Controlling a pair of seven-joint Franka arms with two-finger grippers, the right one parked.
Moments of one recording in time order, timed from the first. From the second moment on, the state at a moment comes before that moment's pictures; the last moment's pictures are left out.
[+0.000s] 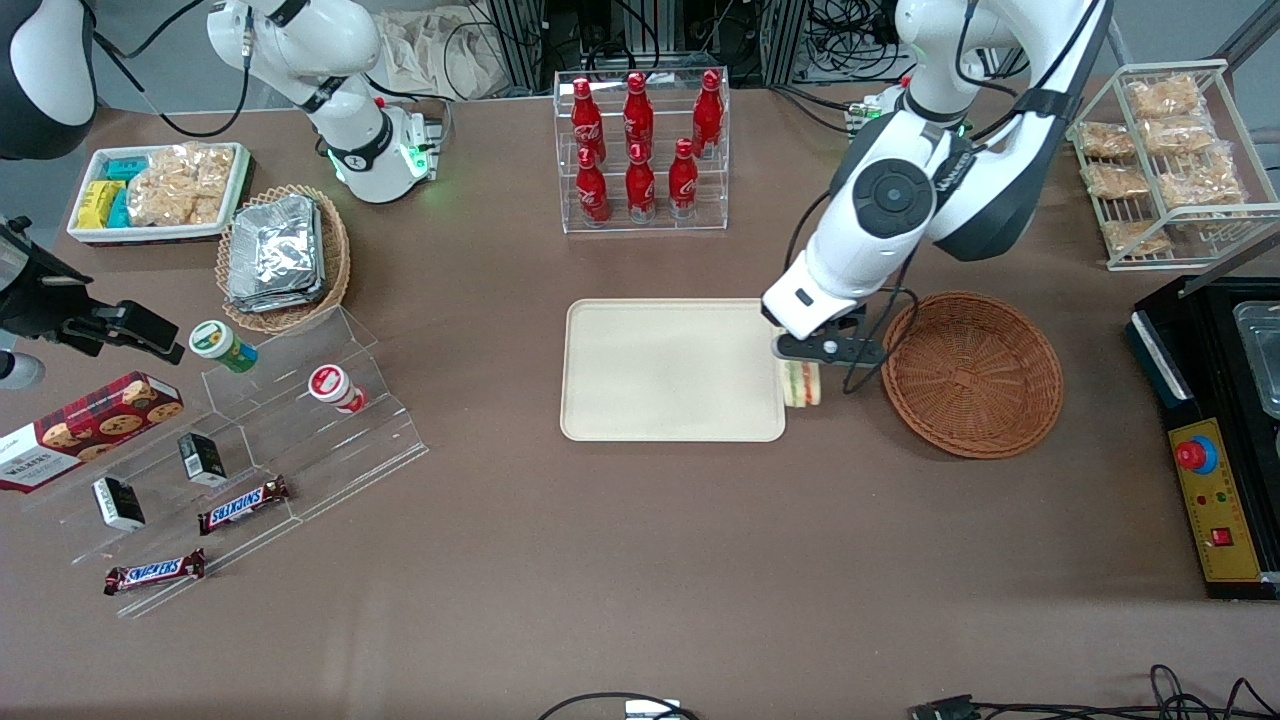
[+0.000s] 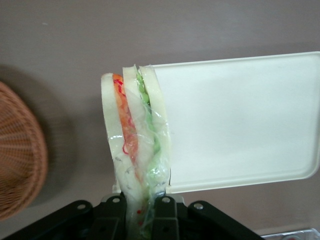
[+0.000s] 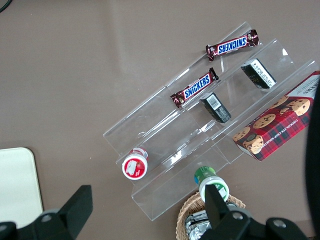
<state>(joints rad) 0.00 0.19 -0.60 -1.93 0.00 2.03 -0.49</state>
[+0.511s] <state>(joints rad) -0.10 0.34 -0.61 -1.92 0.09 2.13 -0.59</state>
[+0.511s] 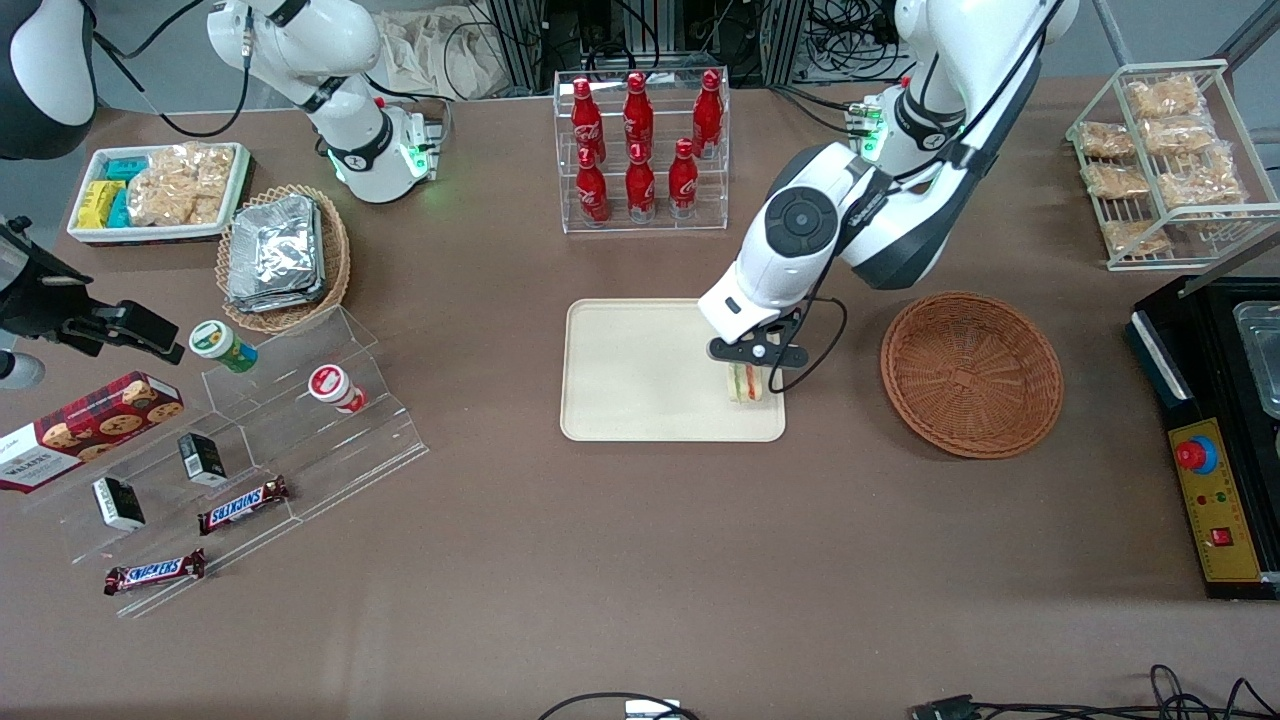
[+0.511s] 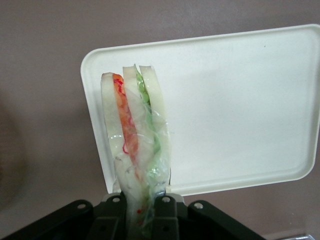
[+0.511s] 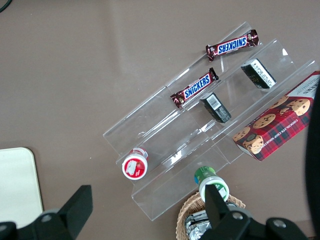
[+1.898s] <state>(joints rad) -0.15 0.53 -0.60 -1.94 0.22 2.18 -0.64</state>
